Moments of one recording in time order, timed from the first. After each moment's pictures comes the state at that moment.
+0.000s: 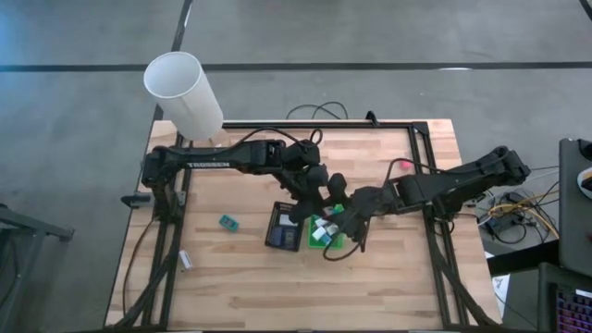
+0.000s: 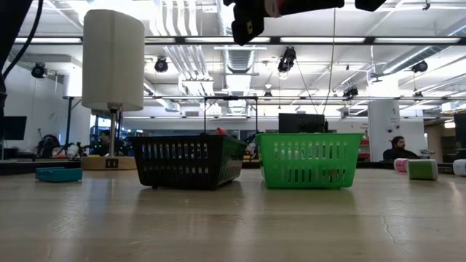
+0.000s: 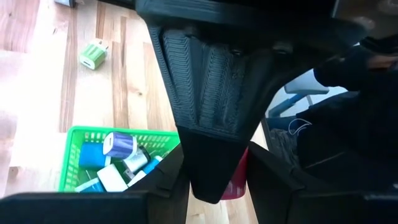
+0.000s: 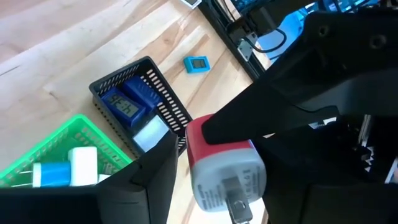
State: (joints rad) left arm 0.05 1.87 1.78 -0.71 0.52 -0.16; right arm 0.25 1.37 1.15 -0.42 0.25 -0.68
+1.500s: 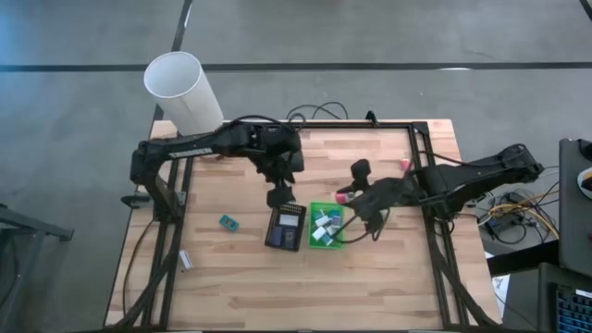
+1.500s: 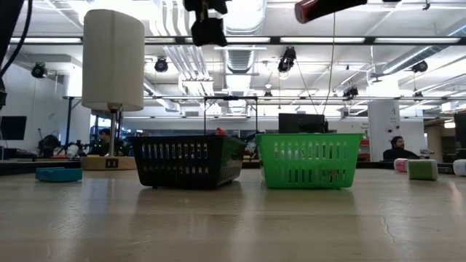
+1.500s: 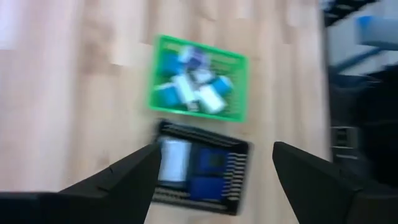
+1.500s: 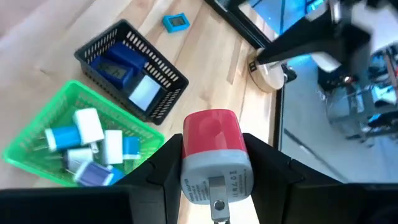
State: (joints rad) left arm 0.15 1.77 1.82 -1.13 0.34 -0.05; right arm 0.25 1.21 1.12 -0.60 0.37 -0.46
